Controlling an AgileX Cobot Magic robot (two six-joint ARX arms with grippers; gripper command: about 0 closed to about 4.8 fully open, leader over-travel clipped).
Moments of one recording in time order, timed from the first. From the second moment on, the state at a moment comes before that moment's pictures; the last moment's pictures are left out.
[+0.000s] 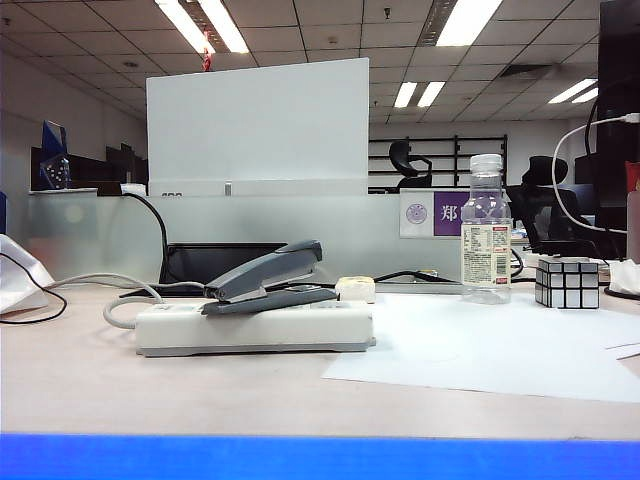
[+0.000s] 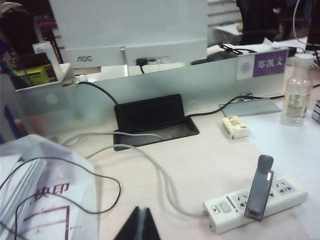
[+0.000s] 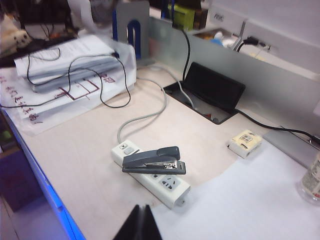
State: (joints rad) left arm -0.30 0.17 0.82 -0.72 -0.06 0.13; right arm 0.58 0.41 0.91 -0.67 -0.18 -0.08
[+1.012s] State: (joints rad) left arm -0.30 0.00 0.31 -0.17 0.00 -0.24; right arm 0.58 0.00 0.38 -0.25 0.02 0.11
